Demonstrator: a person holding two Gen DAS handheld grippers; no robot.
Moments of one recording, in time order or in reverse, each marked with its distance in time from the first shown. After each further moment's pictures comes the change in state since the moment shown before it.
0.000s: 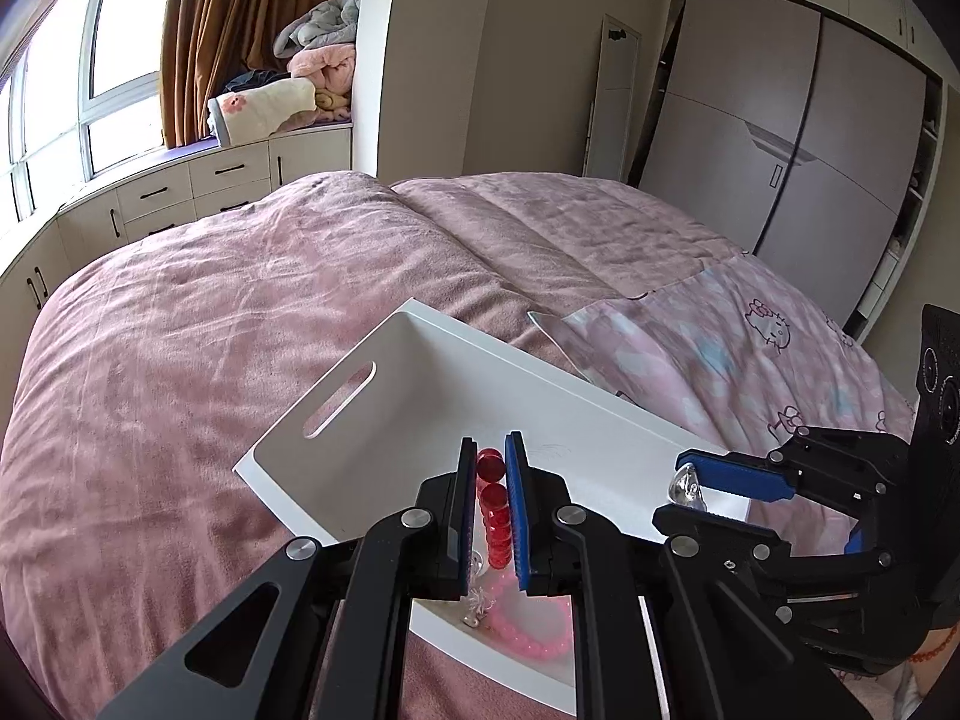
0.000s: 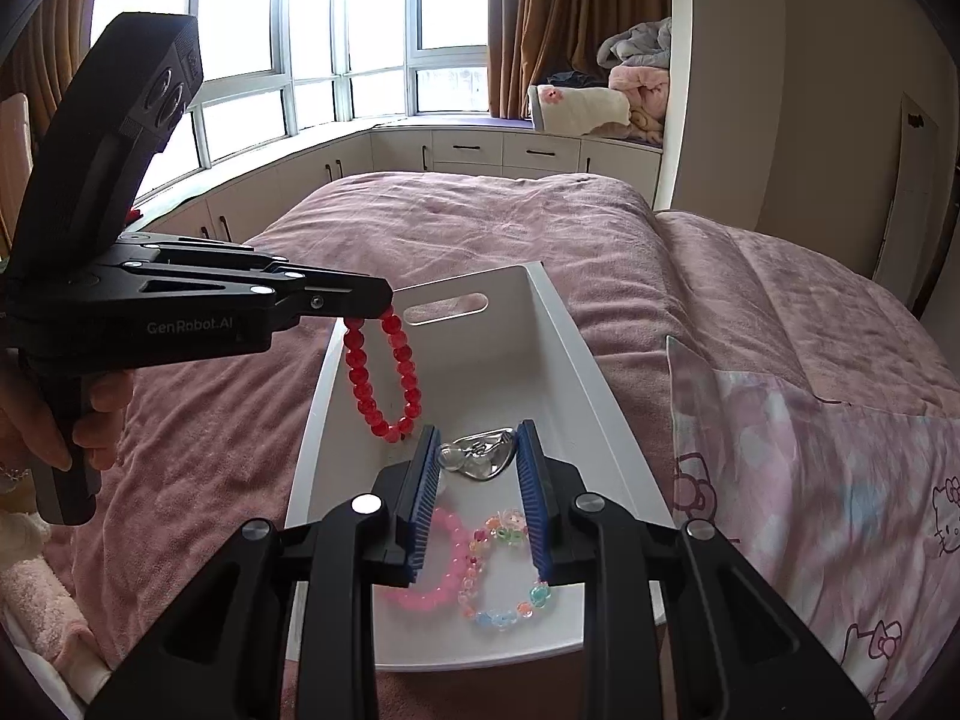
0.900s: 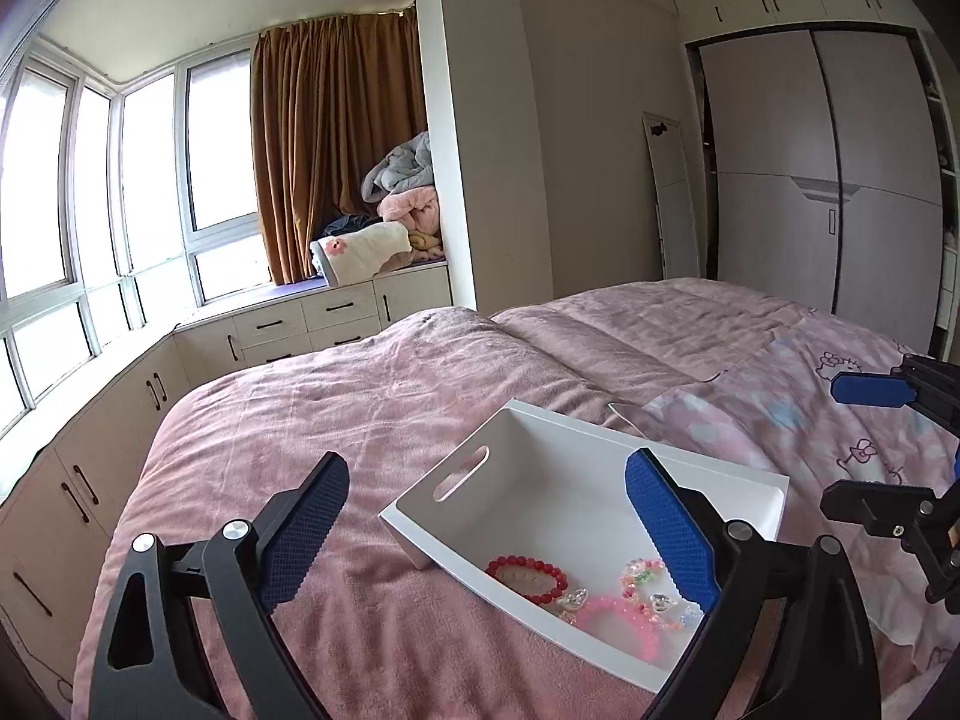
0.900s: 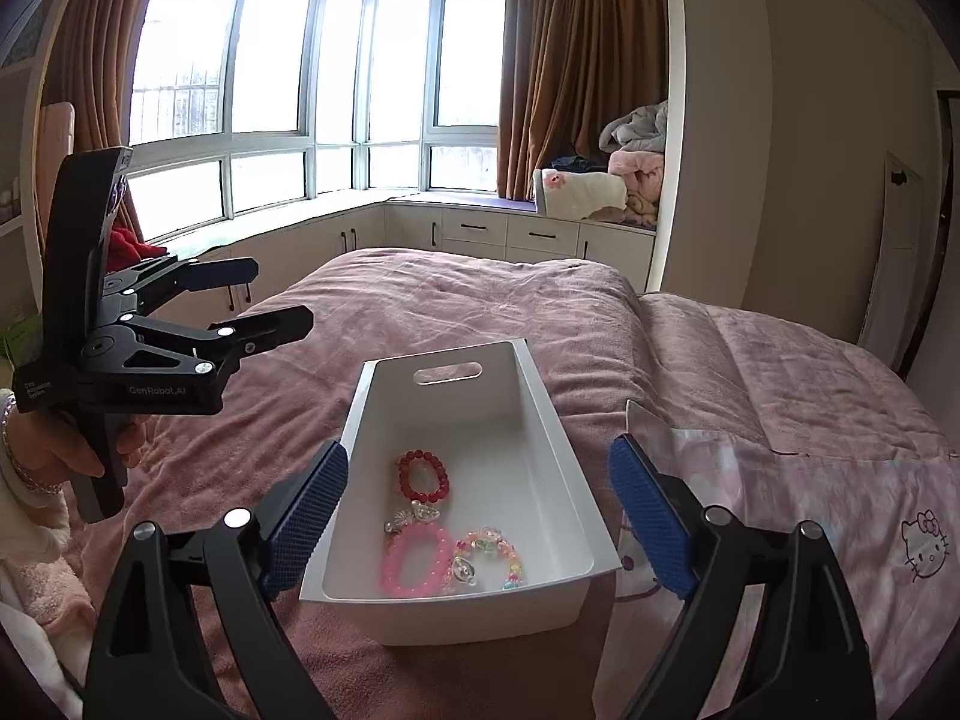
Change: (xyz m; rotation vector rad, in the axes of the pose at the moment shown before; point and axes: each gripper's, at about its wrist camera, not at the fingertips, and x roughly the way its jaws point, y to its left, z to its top) left arm -0.104 -0.039 -0.052 0.108 -0.360 0.322; right arm -0.096 -0.006 -0.022 -0.063 -0.220 -0.008
